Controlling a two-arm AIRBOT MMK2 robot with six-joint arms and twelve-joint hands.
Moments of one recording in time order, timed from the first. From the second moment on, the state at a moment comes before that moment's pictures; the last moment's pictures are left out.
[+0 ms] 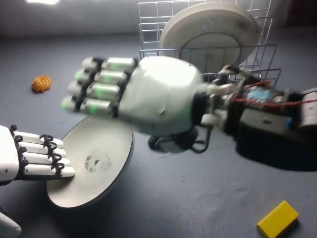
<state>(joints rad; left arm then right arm) 1.03 -0.81 1.27 1.30 -0.69 0.03 -0.36 -1.31 0.99 -0.01 0.41 -1.43</state>
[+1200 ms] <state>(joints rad) 1.04 -0.81 1.27 1.28 -0.68 0.03 -0.41 -1.55 1.16 -0.01 0.37 -1.48</state>
